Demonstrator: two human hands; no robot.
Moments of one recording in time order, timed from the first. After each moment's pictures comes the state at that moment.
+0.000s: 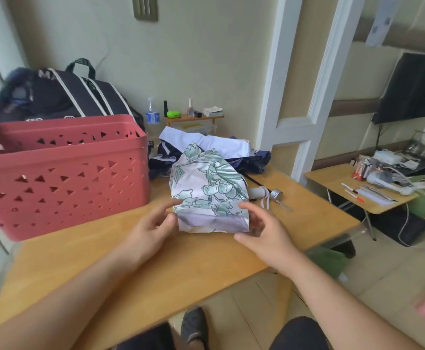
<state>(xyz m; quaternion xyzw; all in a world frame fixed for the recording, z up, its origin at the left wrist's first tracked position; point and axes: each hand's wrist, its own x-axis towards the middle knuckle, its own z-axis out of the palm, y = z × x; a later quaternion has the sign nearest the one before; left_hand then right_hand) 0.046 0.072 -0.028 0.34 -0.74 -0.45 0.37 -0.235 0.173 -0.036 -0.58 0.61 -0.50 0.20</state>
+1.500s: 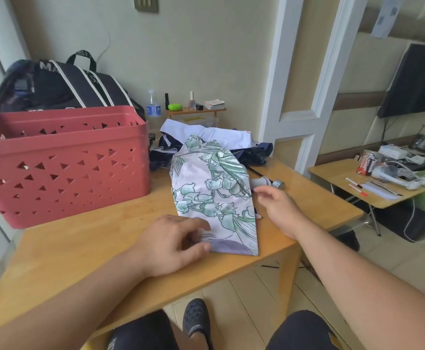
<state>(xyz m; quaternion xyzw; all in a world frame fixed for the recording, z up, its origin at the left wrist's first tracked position) 0.028 0.097 -0.036 0.24 -0.94 -0.05 0.24 -0.283 0.127 -0.032 -0.50 0.68 -0.47 0.25</state>
